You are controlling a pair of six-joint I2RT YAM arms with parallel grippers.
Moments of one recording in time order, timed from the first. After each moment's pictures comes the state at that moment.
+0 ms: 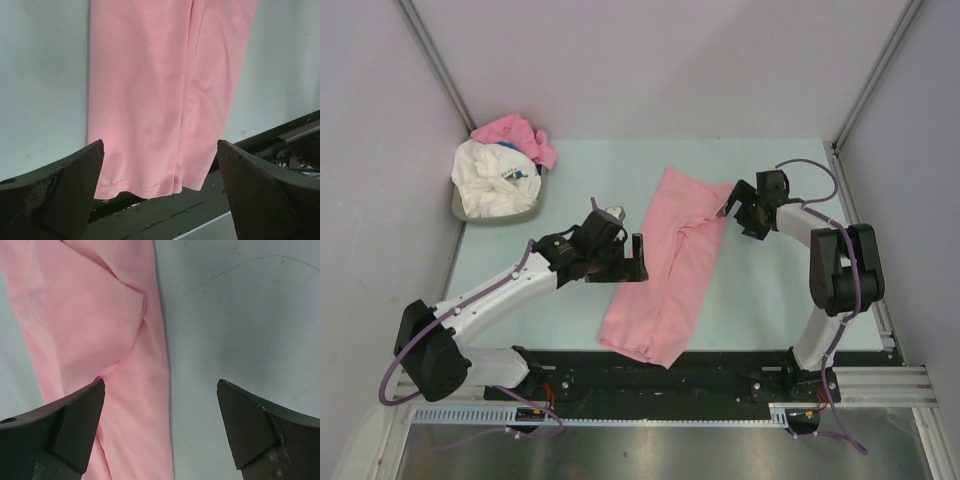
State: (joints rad) left arm -0.77 1.28 1.03 -0.68 -0.02 -0.68; right arm 0.14 1.77 1.13 -0.22 -0.12 0.68
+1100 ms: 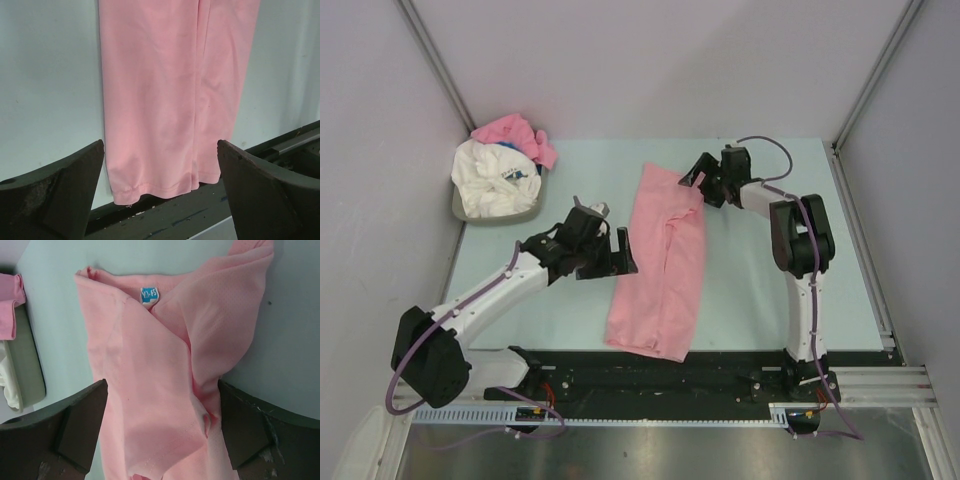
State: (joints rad) left arm -0.61 1.25 0.94 -0.60 0.09 -0.65; right arm 0.24 2.23 1.55 0.03 -0.27 0.79
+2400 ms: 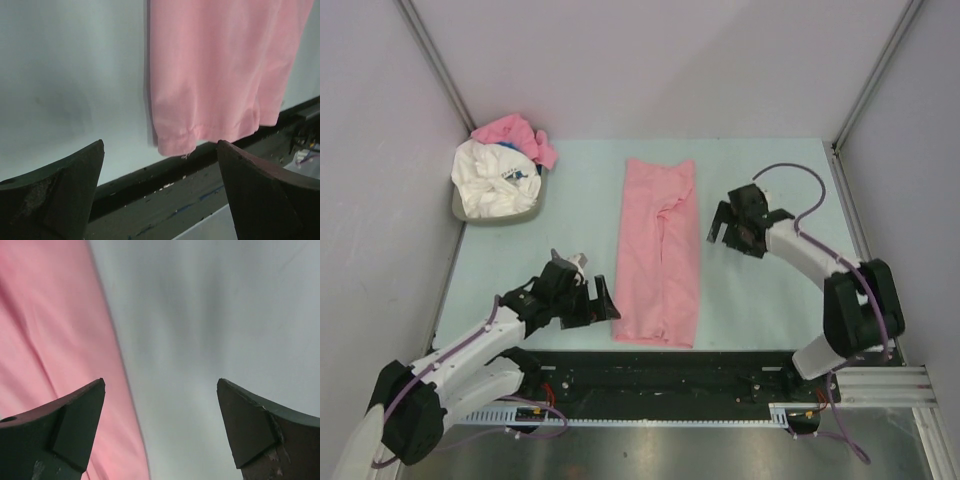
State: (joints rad) left arm -0.54 0.93 0.48 -0.49 0.21 -0.72; right arm 0.30 1.61 1.11 -0.49 0.18 0.64
